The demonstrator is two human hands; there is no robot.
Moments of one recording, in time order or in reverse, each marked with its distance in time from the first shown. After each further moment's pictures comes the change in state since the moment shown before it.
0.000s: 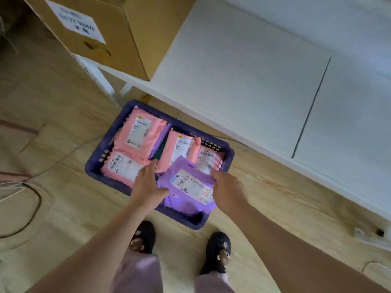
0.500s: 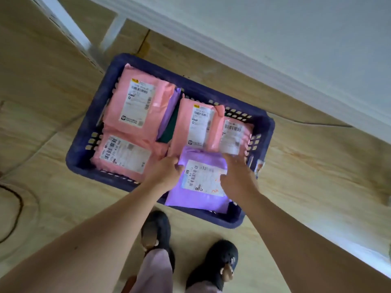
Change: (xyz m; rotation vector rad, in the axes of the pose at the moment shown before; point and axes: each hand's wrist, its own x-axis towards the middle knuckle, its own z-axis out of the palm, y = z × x) left_hand 0.146 -0.094 0.050 0.335 -0.219 0.098; right_hand 0.109 -0.030 0.133 -0.010 -0.065 0.190
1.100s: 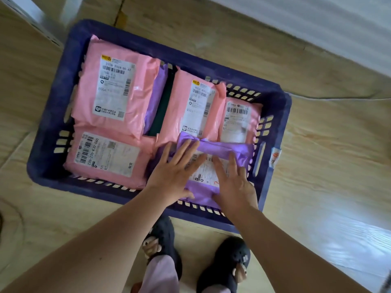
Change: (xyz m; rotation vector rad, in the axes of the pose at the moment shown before) left_hand 0.046 -0.027 0.063 0.807 -0.055 0.642; right_hand 0.028 0.018 0.088 -0.219 -0.052 -0.070
